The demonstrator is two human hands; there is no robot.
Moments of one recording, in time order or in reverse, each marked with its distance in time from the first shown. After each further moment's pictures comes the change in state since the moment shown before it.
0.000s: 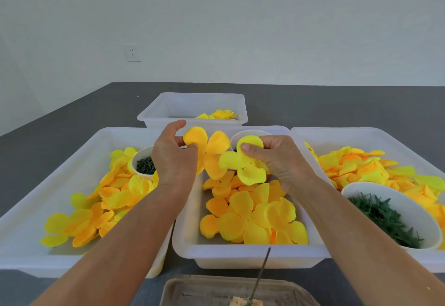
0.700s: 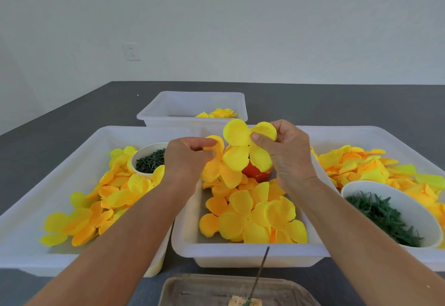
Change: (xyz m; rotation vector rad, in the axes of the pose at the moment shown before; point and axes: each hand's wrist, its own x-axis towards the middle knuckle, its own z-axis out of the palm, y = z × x) left_hand -0.006 0.002 0.003 -0.201 -0.324 -0.188; right_hand 0.001 -0.001 0.004 0.136 0.319 -0.184
